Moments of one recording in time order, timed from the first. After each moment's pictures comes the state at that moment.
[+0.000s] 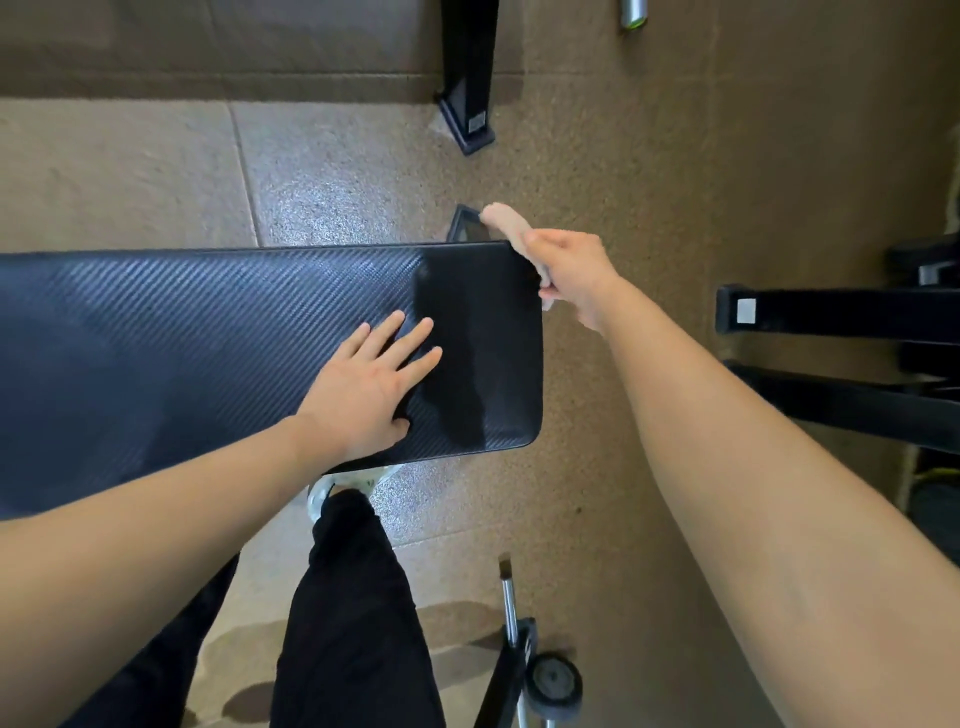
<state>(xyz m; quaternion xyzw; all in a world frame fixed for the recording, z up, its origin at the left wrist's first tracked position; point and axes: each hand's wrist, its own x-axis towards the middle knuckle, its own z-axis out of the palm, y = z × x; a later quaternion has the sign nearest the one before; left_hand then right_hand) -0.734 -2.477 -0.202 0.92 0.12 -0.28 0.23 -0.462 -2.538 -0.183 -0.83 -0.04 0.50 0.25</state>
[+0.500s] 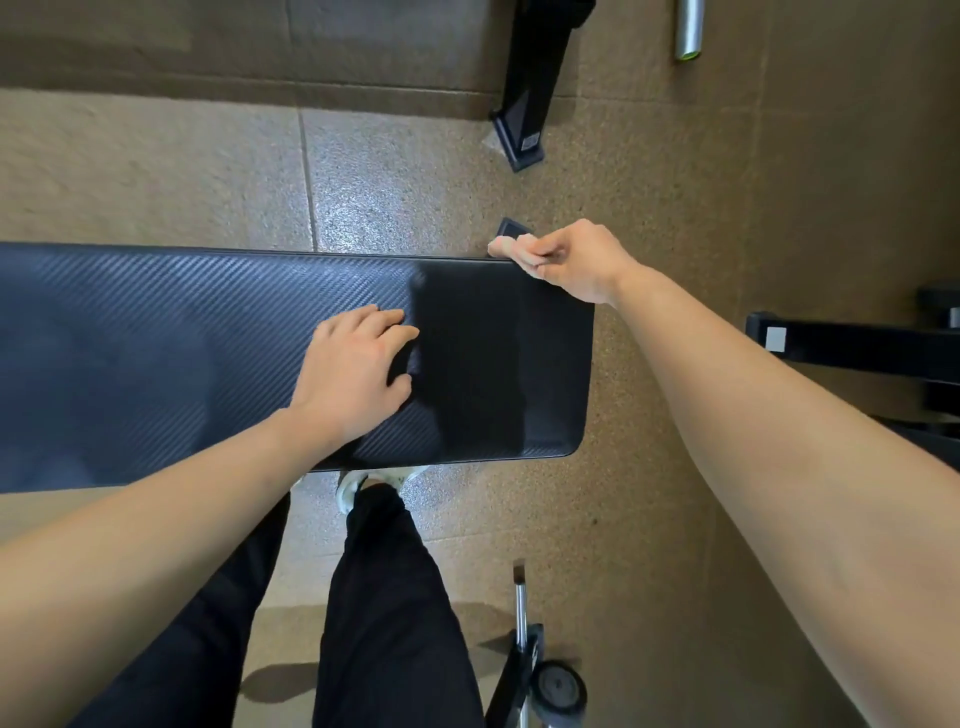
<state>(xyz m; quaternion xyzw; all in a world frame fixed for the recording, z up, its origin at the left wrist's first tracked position) -0.772 -2.421 -0.173 0.88 0.32 -0.19 0.29 -0.471 -2.482 -0.190 -0.79 -0.34 0.51 0.05</state>
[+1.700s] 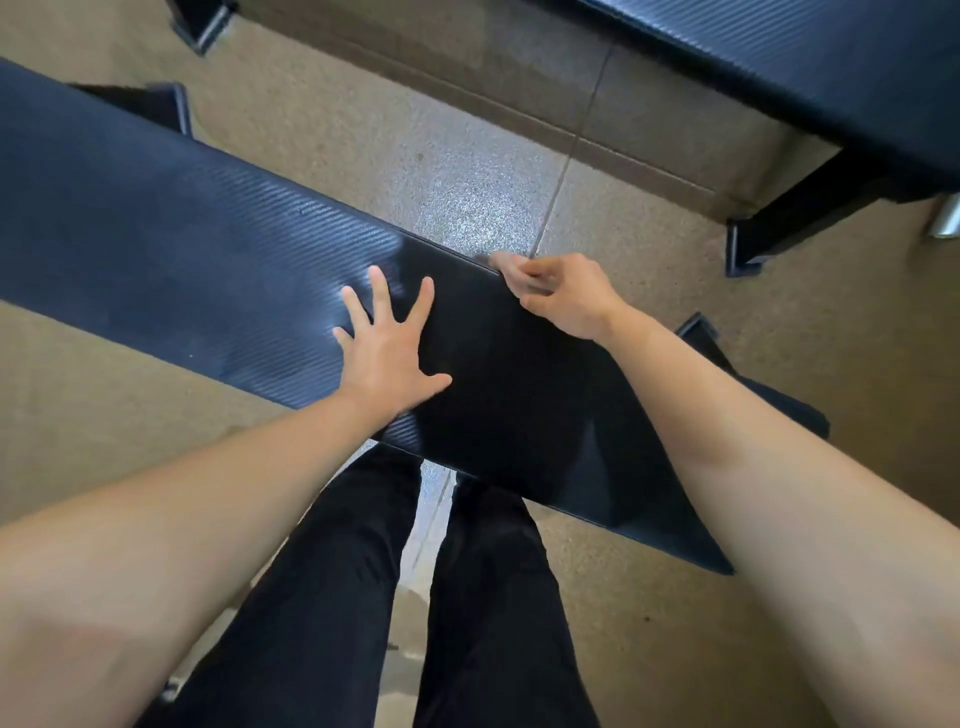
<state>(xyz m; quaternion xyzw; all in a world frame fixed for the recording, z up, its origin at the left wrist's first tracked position) -0.987 -2.310 -0.202 0.72 0.59 -0.26 0.26 -0.740 -2.279 -0.206 -0.68 -0.49 0.55 0.01</state>
